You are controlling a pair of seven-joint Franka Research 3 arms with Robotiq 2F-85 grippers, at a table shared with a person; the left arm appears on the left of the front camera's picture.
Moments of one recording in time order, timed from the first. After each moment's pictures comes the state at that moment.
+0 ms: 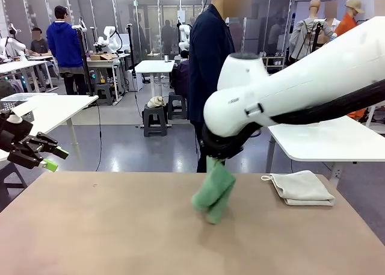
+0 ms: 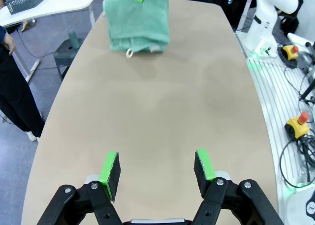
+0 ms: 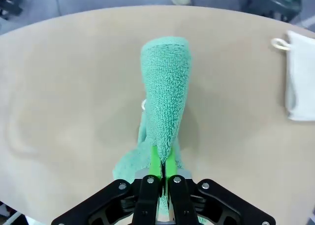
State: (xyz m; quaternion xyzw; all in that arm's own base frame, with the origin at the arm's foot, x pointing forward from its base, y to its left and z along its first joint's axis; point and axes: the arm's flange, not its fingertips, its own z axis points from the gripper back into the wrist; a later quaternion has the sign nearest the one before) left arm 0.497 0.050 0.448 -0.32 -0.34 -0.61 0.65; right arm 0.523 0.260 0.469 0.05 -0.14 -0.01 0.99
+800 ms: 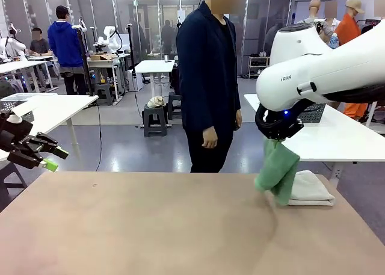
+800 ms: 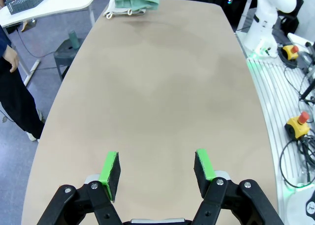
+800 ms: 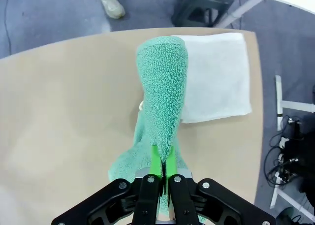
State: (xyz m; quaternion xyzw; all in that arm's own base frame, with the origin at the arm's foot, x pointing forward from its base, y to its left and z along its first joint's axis) left arm 0.497 0.050 0.448 -0.32 -0.34 -0.61 0.65; right arm 0.555 0.114 0.512 -0.05 -0.15 -0.06 0.99
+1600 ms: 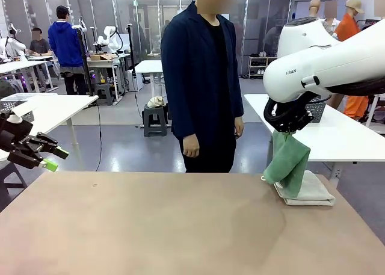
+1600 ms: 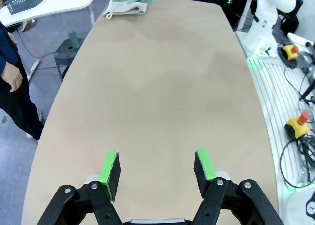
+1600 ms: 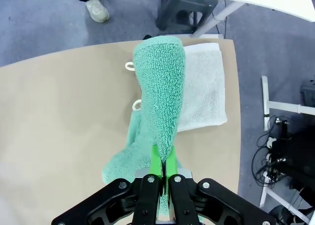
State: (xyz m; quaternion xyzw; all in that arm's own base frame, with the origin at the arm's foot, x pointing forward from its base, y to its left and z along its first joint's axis) left arm 0.497 0.050 0.448 -0.32 -0.34 -0.61 0.65; right arm 0.579 0.088 0.524 -0.08 -0.15 -0.06 0.98
